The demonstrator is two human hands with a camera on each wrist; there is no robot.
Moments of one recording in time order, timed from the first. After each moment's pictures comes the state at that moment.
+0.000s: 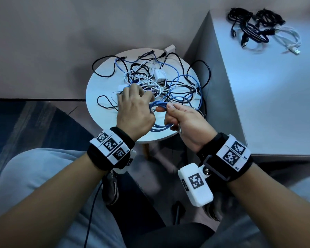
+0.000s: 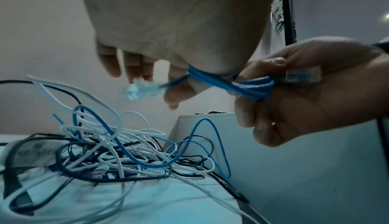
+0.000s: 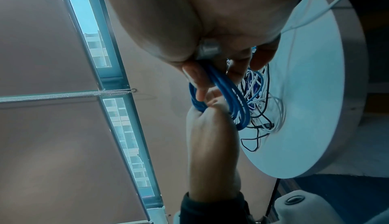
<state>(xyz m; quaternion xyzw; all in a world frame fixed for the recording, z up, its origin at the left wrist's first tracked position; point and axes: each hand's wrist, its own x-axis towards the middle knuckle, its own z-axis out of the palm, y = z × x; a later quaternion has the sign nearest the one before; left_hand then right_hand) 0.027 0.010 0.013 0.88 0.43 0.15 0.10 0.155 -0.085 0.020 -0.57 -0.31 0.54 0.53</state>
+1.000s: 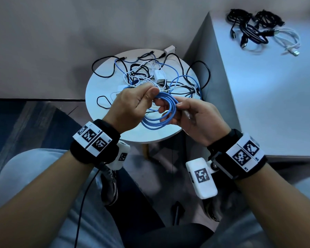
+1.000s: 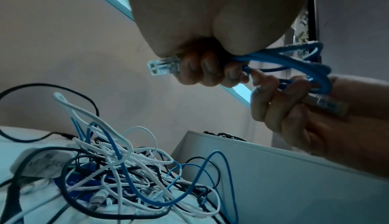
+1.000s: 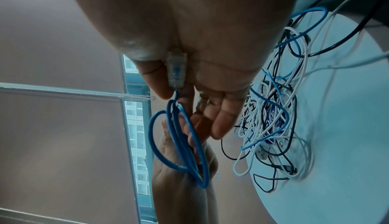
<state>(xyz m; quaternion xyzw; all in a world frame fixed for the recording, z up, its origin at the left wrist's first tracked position) 0.011 0.023 0.043 0.87 0.26 0.29 0.32 0.176 -0.090 0.044 -0.41 -0.31 0.64 0.57</state>
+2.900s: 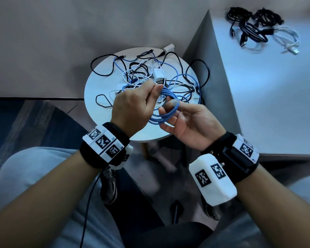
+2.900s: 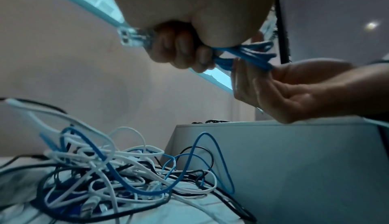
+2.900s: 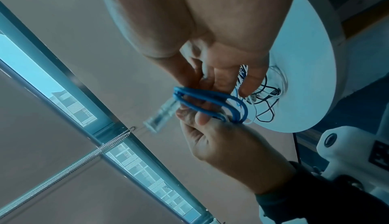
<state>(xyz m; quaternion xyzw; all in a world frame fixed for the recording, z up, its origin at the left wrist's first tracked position) 0.023 0.007 0.033 0.87 0.33 0.34 0.15 0.168 -0.095 0.046 -0.36 -0.12 0.71 0.59</state>
